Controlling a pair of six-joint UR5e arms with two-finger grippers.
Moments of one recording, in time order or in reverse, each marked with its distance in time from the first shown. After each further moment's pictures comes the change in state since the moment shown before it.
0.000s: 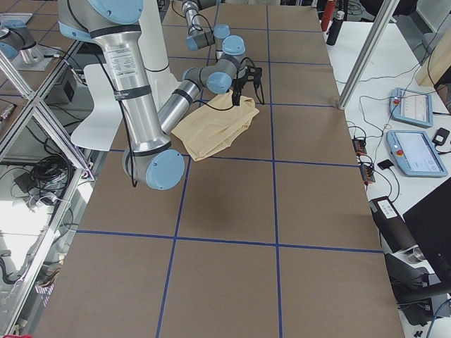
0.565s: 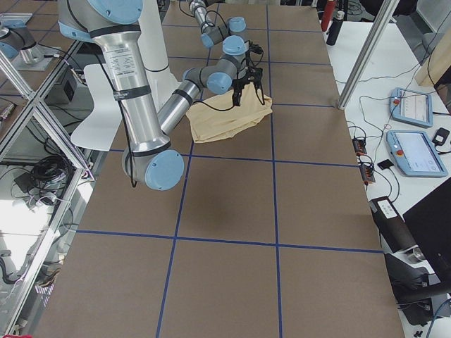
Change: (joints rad) left arm -0.136 -0.032 0.078 0.012 0.032 0.106; right arm 0.006 -0.006 0.001 0.000 -0.003 0.002
